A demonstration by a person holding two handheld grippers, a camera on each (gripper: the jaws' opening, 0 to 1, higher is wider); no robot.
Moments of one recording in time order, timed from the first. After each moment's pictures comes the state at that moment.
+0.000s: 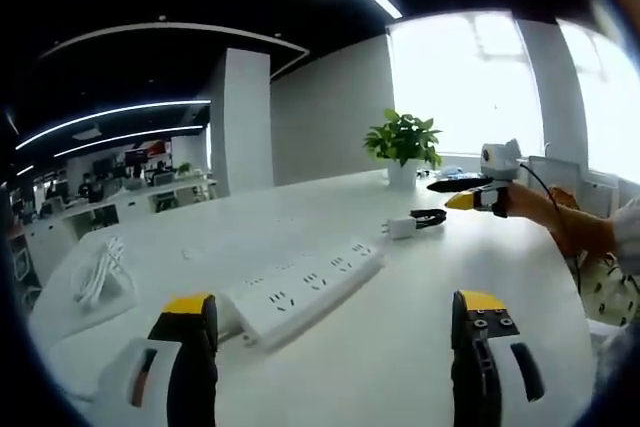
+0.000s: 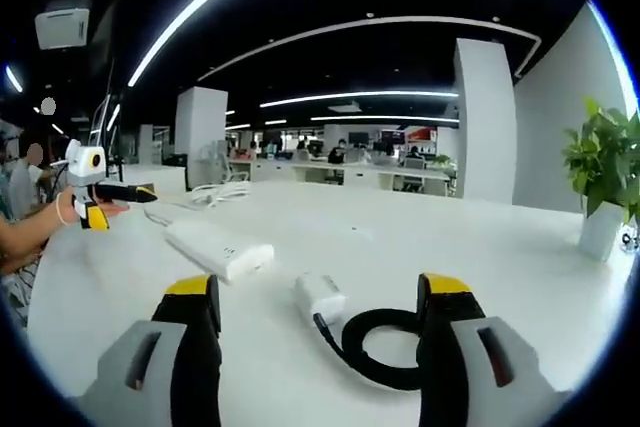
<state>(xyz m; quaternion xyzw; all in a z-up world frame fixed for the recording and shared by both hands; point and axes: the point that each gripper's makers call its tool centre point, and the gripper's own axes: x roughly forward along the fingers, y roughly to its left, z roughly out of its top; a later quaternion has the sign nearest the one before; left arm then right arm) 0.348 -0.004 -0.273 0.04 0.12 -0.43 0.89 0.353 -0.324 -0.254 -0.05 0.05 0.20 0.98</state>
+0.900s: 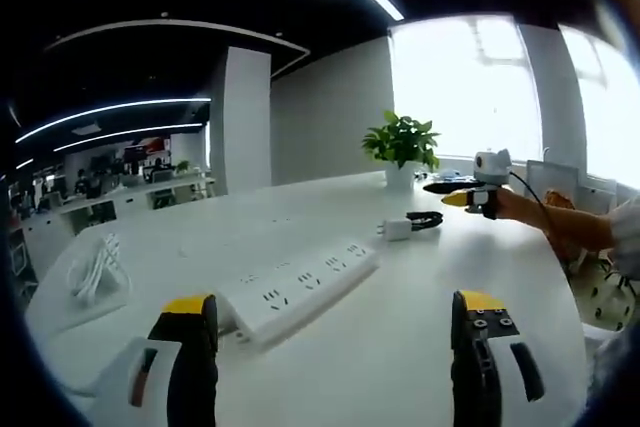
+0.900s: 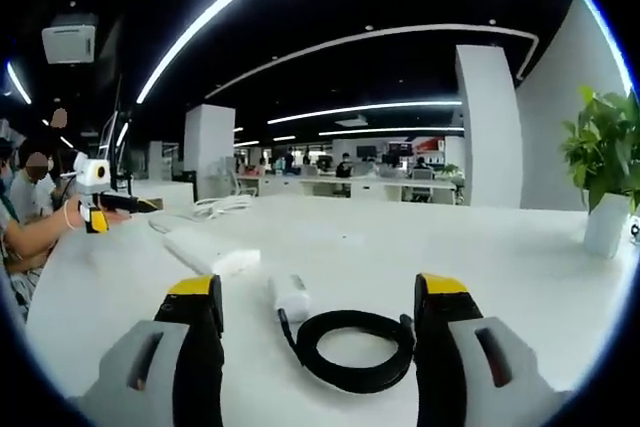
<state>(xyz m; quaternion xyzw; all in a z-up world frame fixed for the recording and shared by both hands) 0.343 -0.008 -0.273 0.03 0.12 -0.43 0.89 0.361 -0.363 -0.257 -0.03 0.03 0.22 0.97</state>
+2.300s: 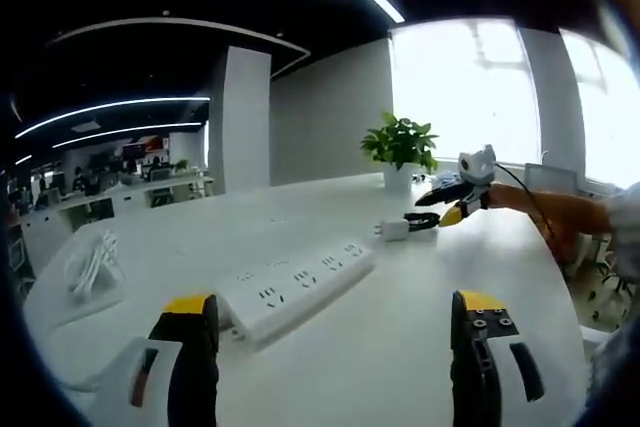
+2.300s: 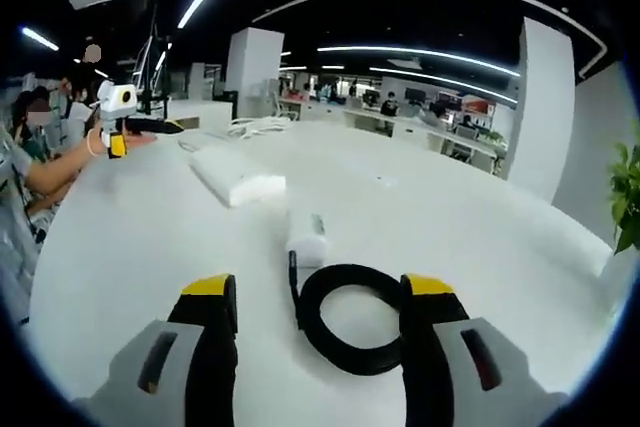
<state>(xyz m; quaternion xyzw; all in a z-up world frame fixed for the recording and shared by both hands) 0.340 -0.009 -0.277 0.03 0.12 -0.44 0.89 0.361 -0.348 -0.298 -0.14 0.17 0.31 0.93</state>
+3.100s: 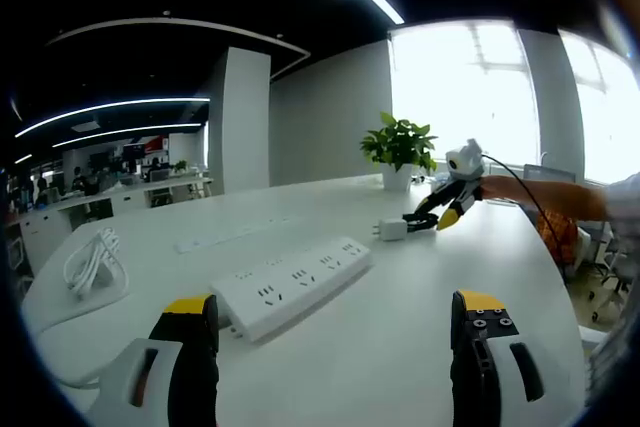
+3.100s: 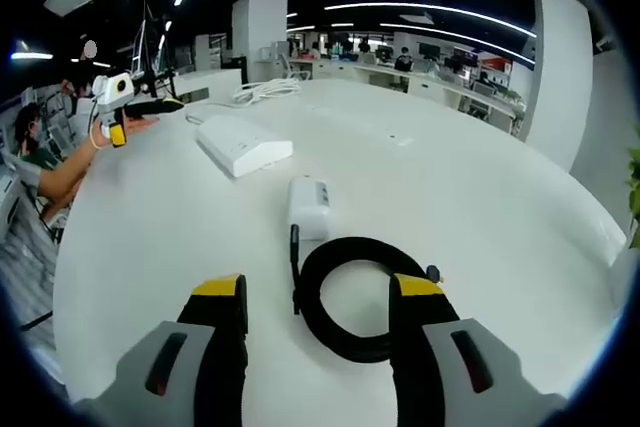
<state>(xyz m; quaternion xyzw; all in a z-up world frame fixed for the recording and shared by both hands) 0.339 -0.007 -0.276 0.02 0.12 -0.44 0.89 0.357 -0.348 -0.315 -0.14 0.28 0.33 0.89</state>
